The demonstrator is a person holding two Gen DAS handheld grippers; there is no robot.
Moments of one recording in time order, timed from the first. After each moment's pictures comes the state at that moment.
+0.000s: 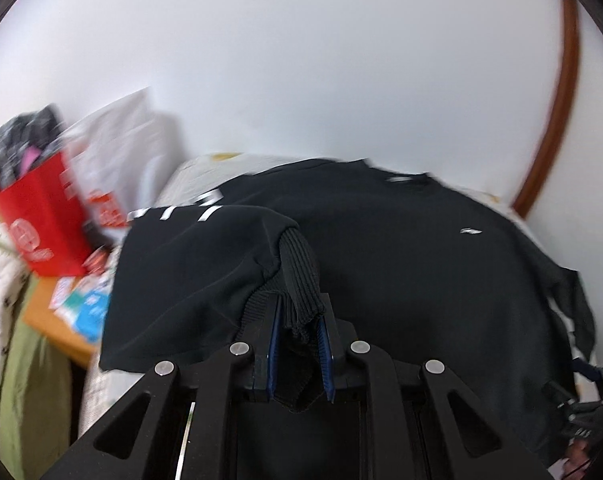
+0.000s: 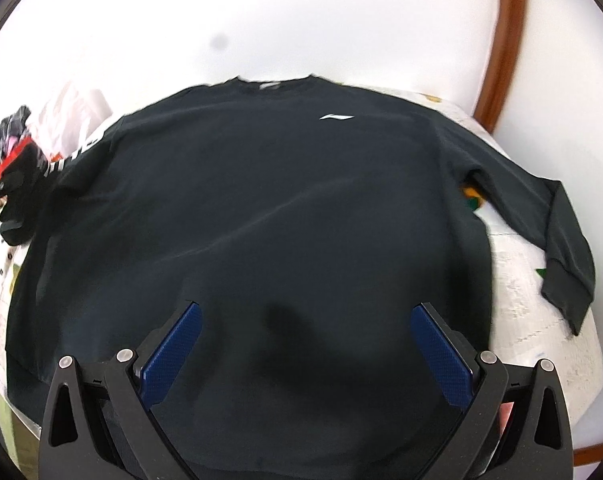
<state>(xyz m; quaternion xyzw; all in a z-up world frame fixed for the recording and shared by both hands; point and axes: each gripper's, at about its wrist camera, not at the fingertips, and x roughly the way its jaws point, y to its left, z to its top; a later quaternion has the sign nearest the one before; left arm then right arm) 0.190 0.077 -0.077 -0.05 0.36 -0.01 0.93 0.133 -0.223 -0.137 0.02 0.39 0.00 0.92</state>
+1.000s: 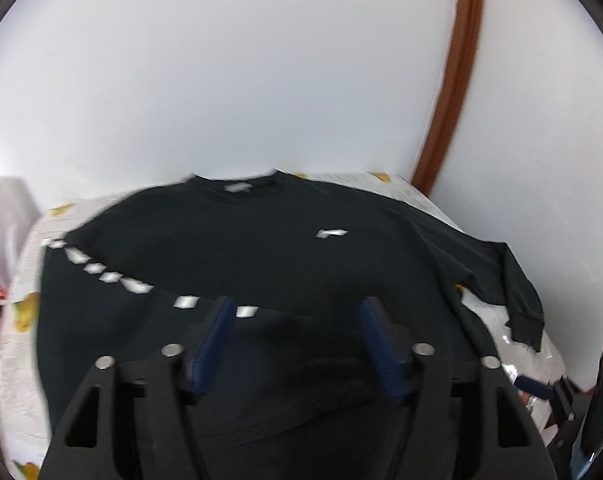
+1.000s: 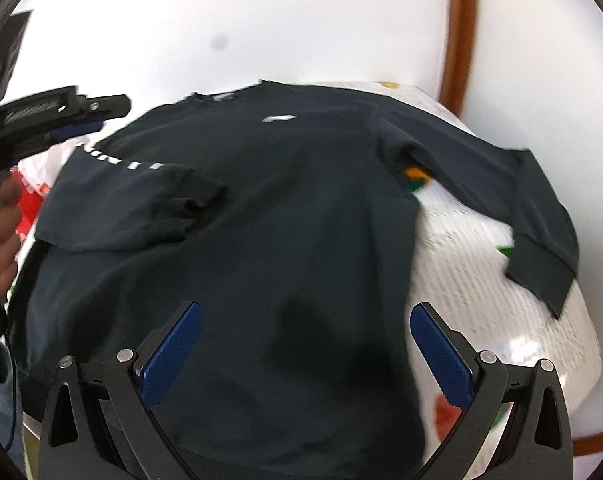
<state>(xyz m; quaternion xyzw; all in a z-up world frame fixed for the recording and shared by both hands) 0.235 -0.071 -0.063 -0.01 0.35 -0.16 0.92 0.126 -0.282 -0.140 0.05 0.38 0.00 0.92</state>
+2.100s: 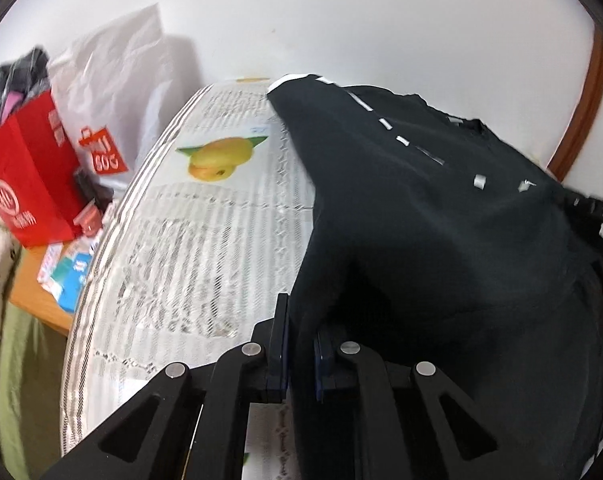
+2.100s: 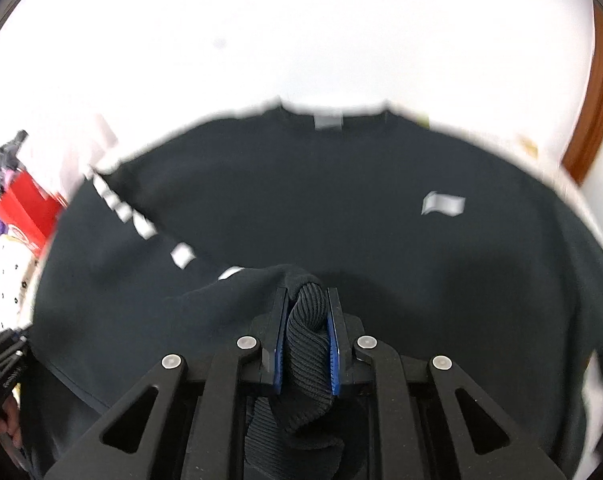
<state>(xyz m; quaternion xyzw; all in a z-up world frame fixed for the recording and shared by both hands) 0.224 0.152 -0.170 -0.06 0.44 0.01 0.90 0.324 -0.169 -0.114 0.02 0.37 0.09 0.92</state>
